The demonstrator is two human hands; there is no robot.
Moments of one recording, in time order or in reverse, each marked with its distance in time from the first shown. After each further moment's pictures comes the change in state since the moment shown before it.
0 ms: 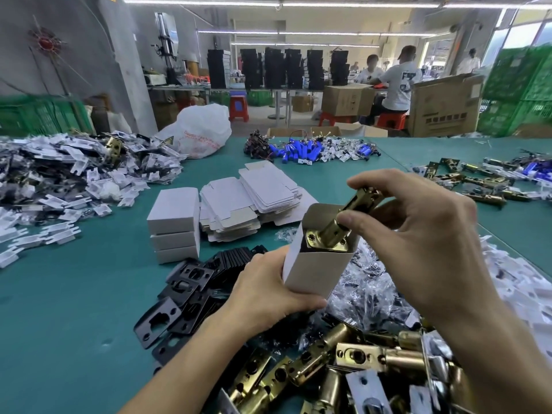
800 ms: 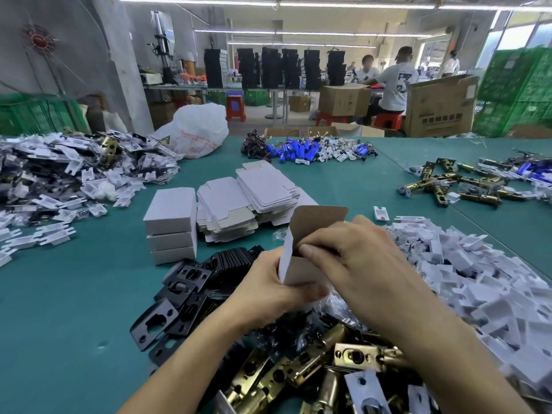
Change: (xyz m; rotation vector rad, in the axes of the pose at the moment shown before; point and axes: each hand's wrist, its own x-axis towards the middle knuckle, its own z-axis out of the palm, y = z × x) left_hand 0.001 0.010 0.002 -0.505 -0.159 0.088; right_hand -0.011 0.004 0.036 -0.157 -0.402 0.018
